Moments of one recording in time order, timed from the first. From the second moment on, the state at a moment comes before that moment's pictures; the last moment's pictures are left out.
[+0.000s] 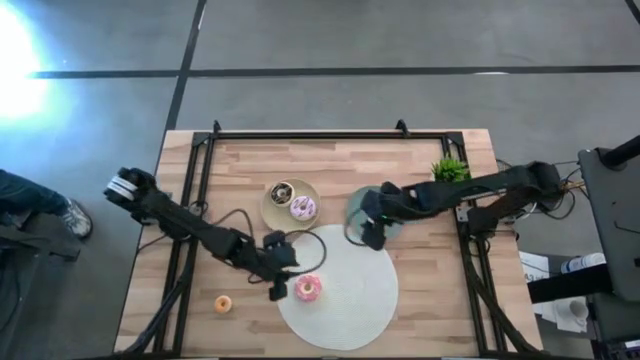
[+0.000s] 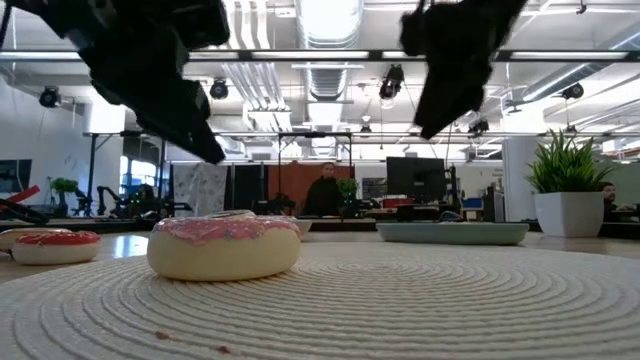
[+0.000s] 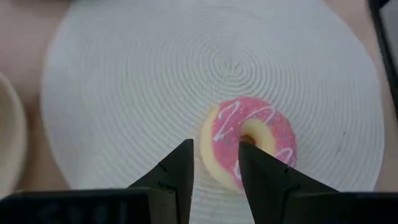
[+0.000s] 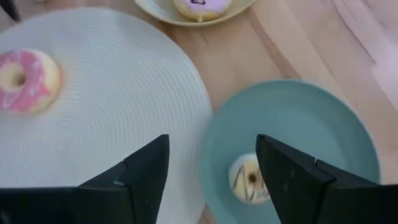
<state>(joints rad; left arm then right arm) -0.45 1.52 0.84 -0.13 -0.25 -0.56 0.10 1.41 1.03 -0.64 0.20 0.51</state>
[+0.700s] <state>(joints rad) -0.45 1.78 1.03 -0.23 -0.20 -0.73 0.20 1.22 0.85 -0.62 0.29 0.57</state>
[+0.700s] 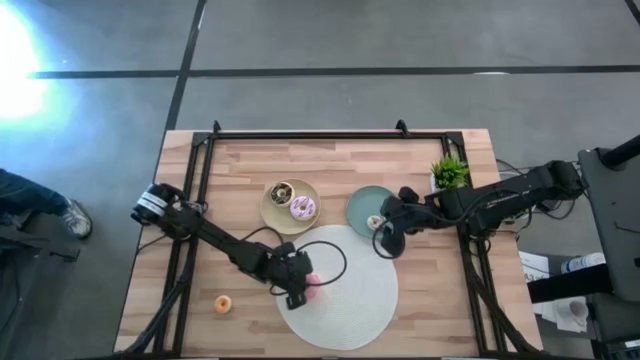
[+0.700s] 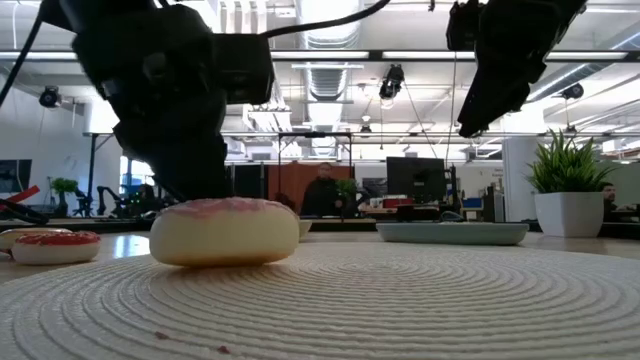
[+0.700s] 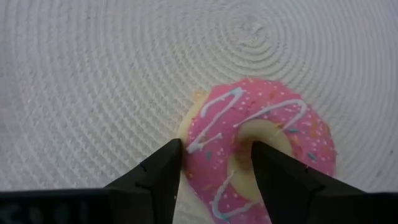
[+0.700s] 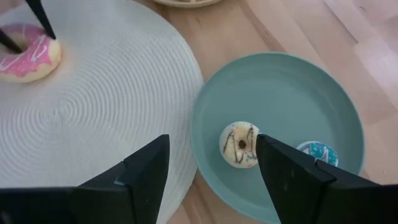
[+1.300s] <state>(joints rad) -0.43 1.68 1.10 -0.37 -0.28 -0.76 0.20 1.22 0.85 -0.62 0.32 0.57</state>
